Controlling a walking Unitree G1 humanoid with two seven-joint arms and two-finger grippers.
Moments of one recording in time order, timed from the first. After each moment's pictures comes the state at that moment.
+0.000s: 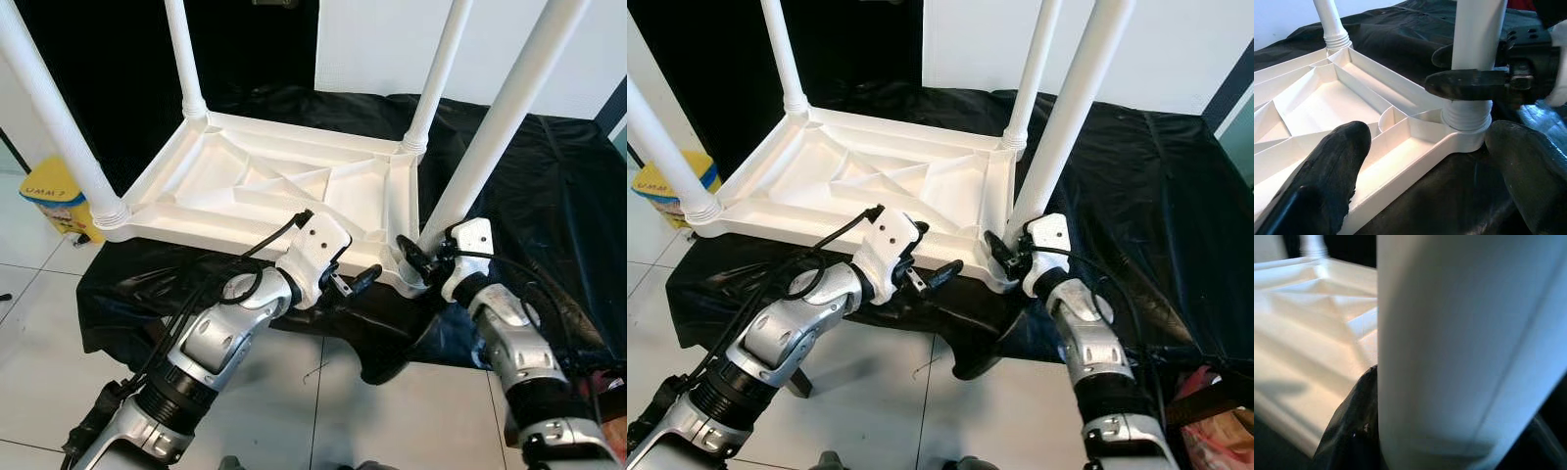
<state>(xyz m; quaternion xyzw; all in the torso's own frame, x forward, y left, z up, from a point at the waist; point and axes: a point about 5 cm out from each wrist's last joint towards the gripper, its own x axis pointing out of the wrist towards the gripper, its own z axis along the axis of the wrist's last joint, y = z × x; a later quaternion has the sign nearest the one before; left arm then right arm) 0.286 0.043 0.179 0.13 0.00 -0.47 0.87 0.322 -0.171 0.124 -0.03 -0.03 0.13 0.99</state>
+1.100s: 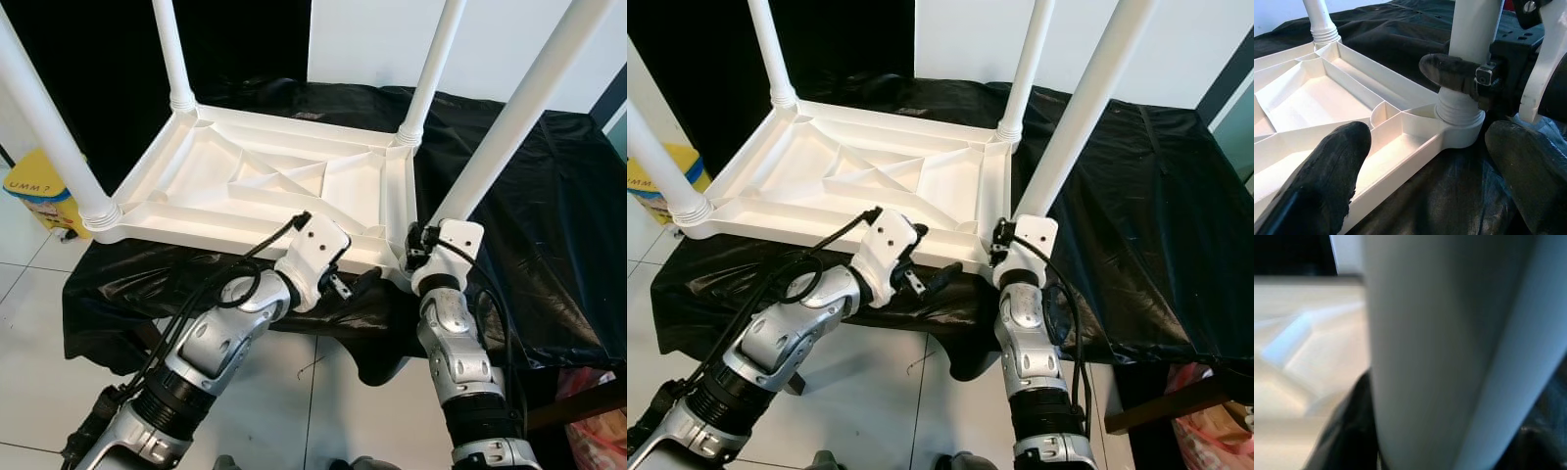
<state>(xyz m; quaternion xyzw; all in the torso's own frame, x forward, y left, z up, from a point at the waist) 0.282 0.044 0.181 0.13 0.00 -0.47 0.87 0.316 -0.137 0.130 0.06 -0.04 -0.09 0.99</state>
